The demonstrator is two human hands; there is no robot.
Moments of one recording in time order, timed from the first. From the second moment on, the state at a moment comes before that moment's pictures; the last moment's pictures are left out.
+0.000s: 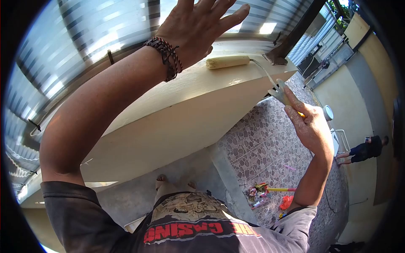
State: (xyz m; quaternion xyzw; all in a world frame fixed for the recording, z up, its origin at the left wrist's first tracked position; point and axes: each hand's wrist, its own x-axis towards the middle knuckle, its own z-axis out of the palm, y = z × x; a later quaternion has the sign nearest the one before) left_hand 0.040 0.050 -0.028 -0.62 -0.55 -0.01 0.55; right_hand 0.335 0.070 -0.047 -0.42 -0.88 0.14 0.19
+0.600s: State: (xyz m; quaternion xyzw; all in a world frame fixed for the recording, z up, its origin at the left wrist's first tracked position) left_hand 0.001 -0.033 -0.037 -0.60 -0.65 -0.07 0.47; right_hand 0.356 0.026 -0.065 -0.41 -0.85 0.22 0.24
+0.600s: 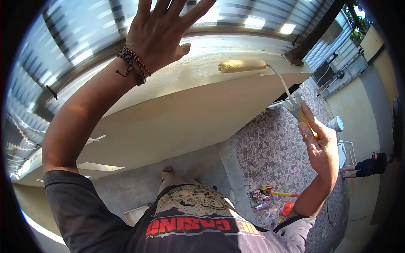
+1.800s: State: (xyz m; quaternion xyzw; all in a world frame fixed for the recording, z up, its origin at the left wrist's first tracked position) left_hand -0.031 -0.078 -0.052 -0.62 -0.63 -0.06 0.46; right_hand 0.271 -0.022 -0.064 -0.34 -0.90 0.17 0.22
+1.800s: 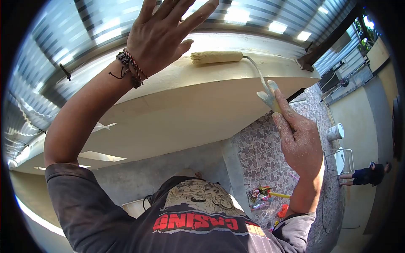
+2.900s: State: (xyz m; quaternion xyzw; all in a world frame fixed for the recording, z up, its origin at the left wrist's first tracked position) left_hand -0.023 -0.078 -0.044 -0.65 -0.62 -0.07 0.43; right_hand 0.371 -0.043 -0.036 -0.51 -0.81 0.16 0.24
